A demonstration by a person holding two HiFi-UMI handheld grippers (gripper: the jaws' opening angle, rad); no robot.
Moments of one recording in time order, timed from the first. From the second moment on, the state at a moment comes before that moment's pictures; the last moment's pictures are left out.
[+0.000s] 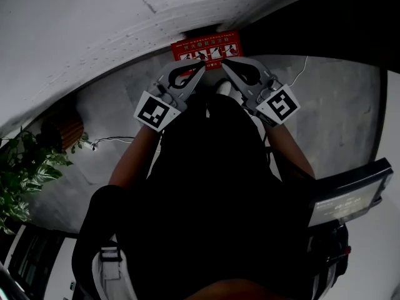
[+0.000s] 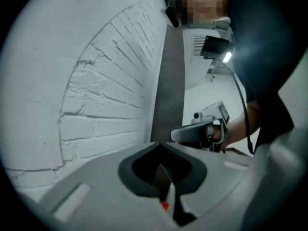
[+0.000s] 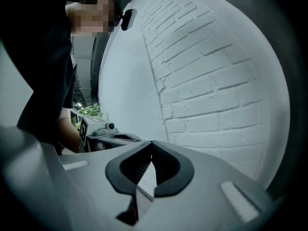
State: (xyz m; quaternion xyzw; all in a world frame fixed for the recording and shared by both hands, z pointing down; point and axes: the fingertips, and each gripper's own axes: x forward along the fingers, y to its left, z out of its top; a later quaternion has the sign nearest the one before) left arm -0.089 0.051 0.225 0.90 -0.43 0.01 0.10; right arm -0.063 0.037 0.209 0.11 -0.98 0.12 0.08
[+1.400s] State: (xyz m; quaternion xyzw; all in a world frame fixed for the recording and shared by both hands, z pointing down) left arm 0.008 0.052 0.623 0.85 -0.42 0.16 0.28; right arm 0.035 0.043 0.732 0.33 -0.71 0.62 0.02
